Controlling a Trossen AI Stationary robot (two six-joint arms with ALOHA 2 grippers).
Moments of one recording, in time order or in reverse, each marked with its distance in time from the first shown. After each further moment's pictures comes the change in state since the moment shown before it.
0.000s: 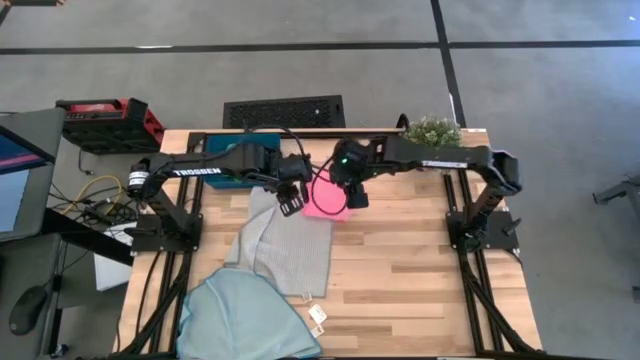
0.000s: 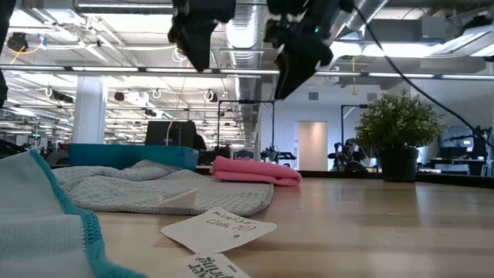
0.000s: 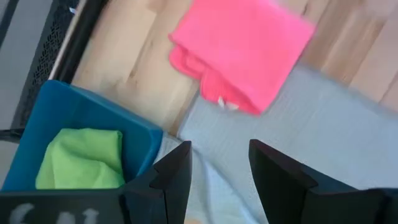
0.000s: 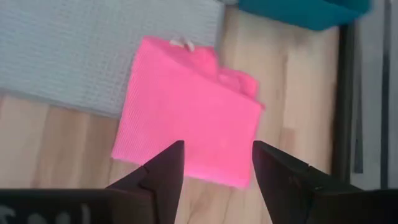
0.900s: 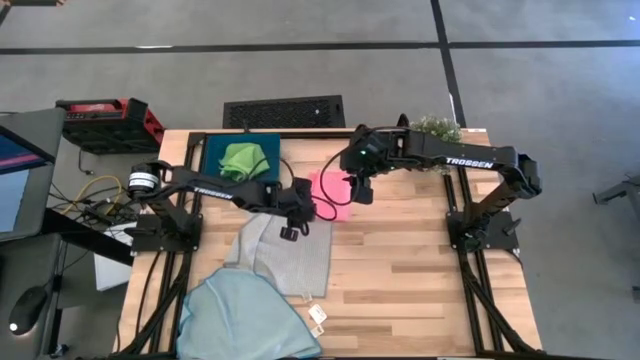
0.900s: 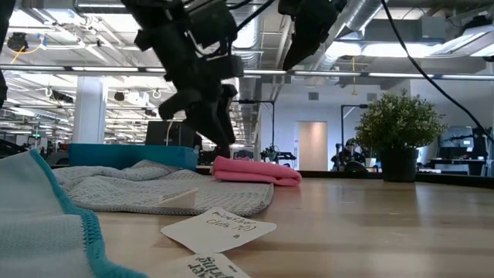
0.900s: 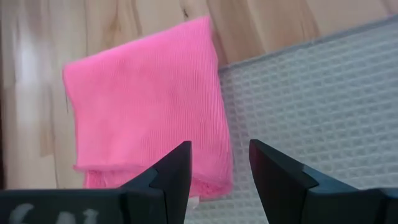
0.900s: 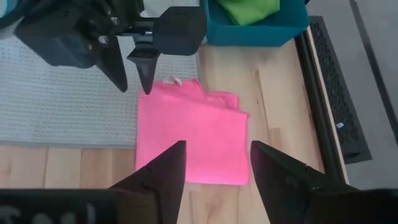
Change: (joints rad) left arm -0.032 0.004 -0.661 0.988 0.134 0.767; right arm 0.001 -0.150 0.000 -0.011 -0.003 0.205
